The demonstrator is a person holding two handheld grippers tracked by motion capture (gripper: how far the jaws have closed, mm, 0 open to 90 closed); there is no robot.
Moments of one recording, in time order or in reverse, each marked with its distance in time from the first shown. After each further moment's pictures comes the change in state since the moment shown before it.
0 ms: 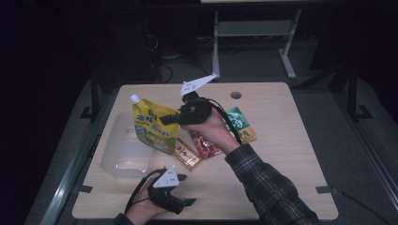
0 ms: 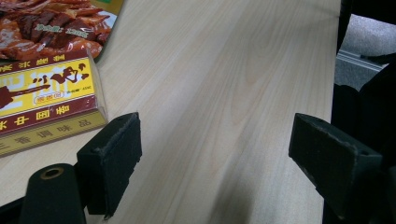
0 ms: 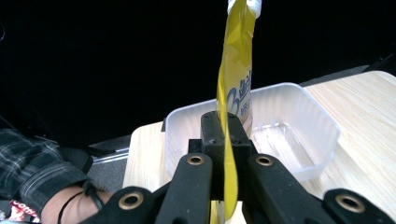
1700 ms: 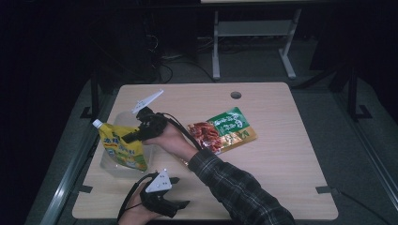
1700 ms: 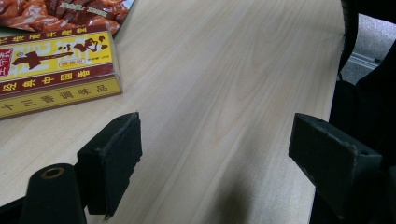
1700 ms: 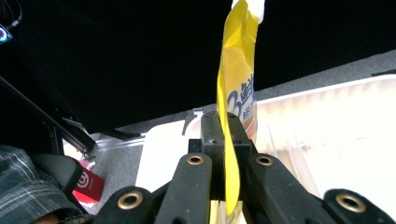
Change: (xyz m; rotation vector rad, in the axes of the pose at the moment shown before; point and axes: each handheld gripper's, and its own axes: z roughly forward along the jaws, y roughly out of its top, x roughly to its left) left arm -0.005 -0.014 -0.016 0.012 0.052 -0.052; right arm 0.008 0.001 0.126 0.123 0.126 0.018
